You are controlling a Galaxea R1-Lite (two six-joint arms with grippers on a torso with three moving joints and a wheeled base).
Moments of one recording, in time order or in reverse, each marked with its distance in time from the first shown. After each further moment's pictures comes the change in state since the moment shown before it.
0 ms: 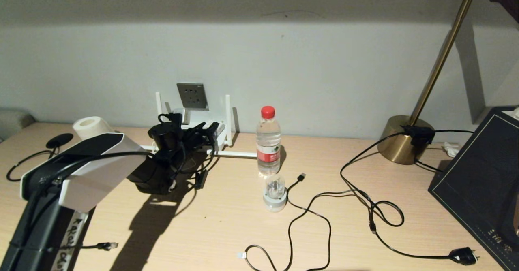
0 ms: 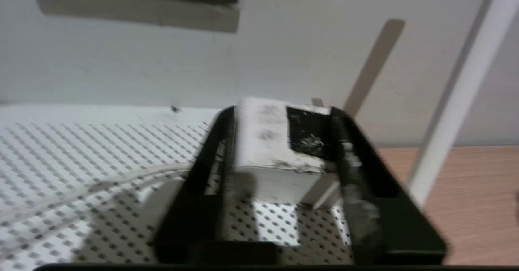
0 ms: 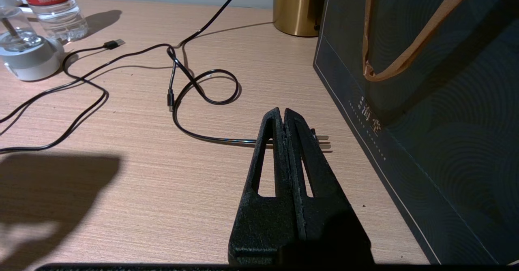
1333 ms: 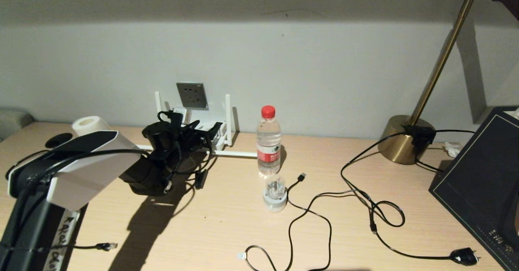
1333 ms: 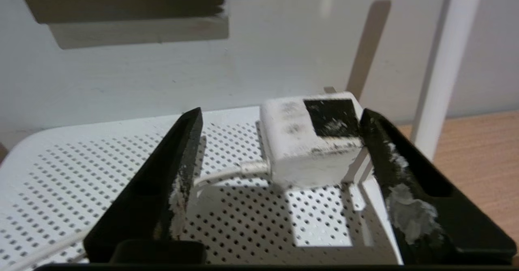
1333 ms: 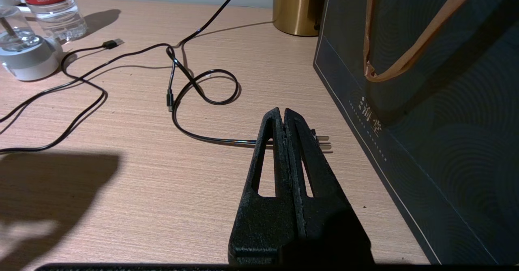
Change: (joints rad) left arm -0.005 -0.057 0.082 -0.041 -0.031 0.158; right arm 0.000 0.000 0.000 0.000 0.000 0.000
